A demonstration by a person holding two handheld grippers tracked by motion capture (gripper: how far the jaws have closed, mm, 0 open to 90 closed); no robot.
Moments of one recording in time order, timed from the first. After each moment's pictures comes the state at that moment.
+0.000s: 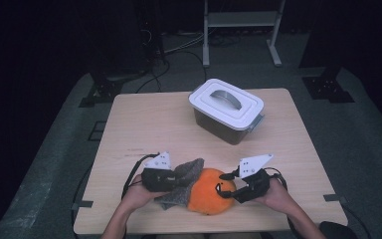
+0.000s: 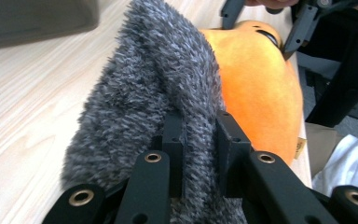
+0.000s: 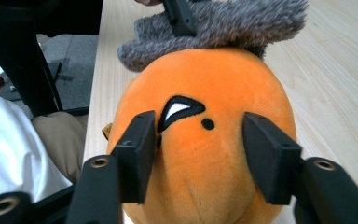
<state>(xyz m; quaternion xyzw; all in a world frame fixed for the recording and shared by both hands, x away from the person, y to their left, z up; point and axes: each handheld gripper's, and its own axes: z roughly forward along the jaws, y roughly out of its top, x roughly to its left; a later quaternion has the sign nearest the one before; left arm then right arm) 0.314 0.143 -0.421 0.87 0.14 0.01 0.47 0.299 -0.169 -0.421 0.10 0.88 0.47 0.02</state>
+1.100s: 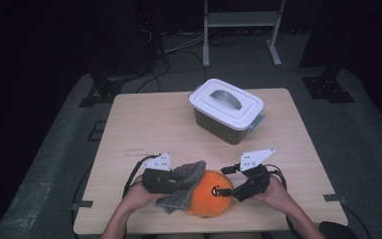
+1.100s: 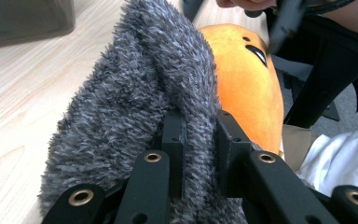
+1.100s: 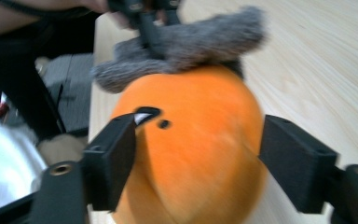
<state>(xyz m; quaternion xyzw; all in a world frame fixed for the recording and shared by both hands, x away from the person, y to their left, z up) 0.313 0.144 -0.423 0.86 0.13 -0.03 0.49 0.307 -0.172 -0.417 0.15 0.86 0.48 0.00</state>
